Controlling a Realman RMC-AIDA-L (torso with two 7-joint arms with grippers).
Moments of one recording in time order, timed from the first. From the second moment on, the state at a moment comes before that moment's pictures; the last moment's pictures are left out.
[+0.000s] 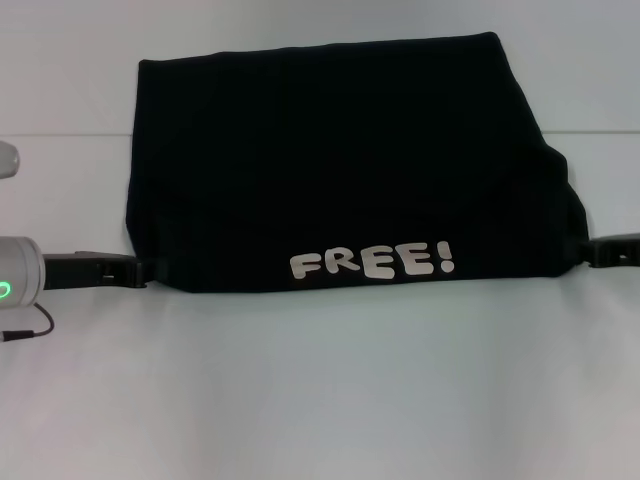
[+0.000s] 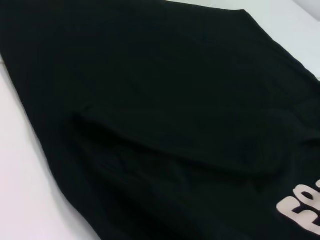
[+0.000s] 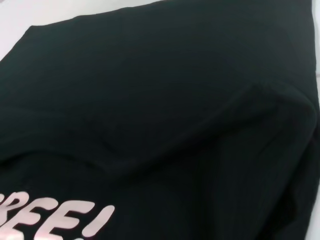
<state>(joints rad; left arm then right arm) -0.61 -2.09 0.57 0.74 2.39 1.19 -1.99 0.66 1.99 -0.60 -0.55 -2.34 -1.02 1.93</state>
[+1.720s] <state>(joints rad) -0.39 -2.09 0.34 0.98 2.45 1.97 -1.90 0.19 1.98 -0.27 -0.74 -2.34 -1.85 1.56</state>
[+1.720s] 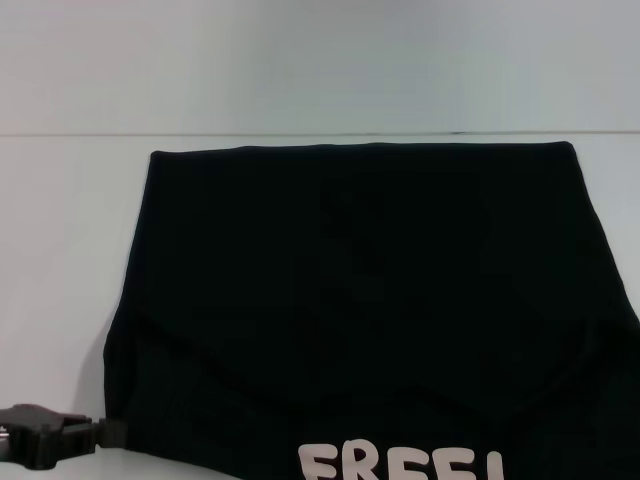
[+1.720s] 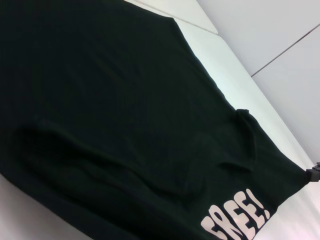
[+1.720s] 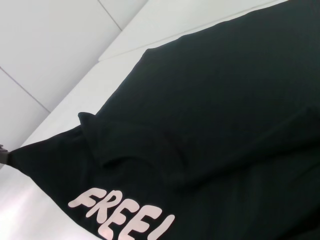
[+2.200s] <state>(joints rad) -0.40 -2.09 0.34 0.98 2.46 1.99 -1.90 0.22 1.97 -0.26 -0.74 -2.35 -1.87 1.55</state>
